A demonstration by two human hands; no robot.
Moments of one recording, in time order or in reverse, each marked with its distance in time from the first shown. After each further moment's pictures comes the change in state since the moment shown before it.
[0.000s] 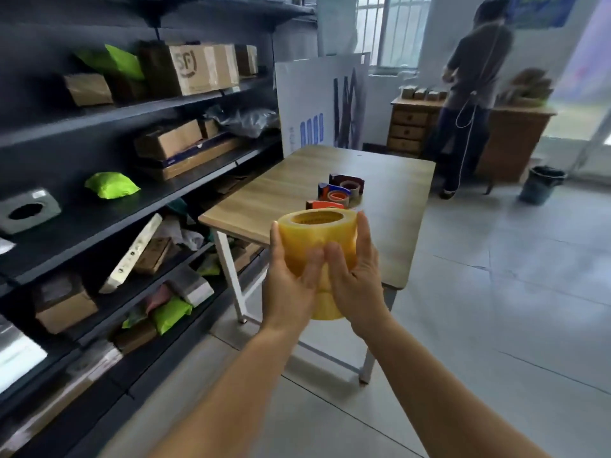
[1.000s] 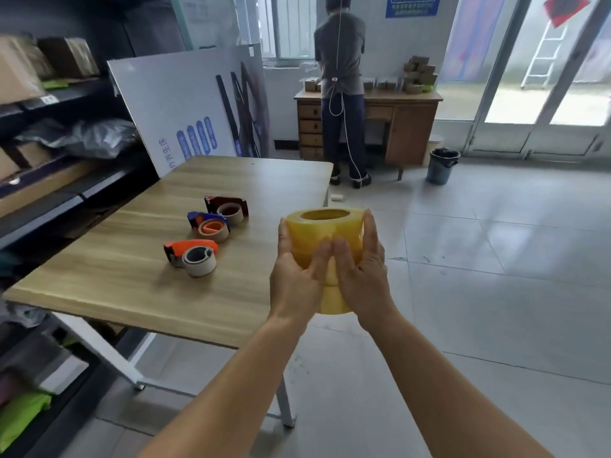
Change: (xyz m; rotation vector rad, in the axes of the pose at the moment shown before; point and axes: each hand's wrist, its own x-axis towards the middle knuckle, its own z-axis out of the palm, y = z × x) left_hand 0.133 0.030 0.343 -0.138 -0.283 -0.061; right_hand 0.202 0.139 -0.258 -0.113 0.244 0.214
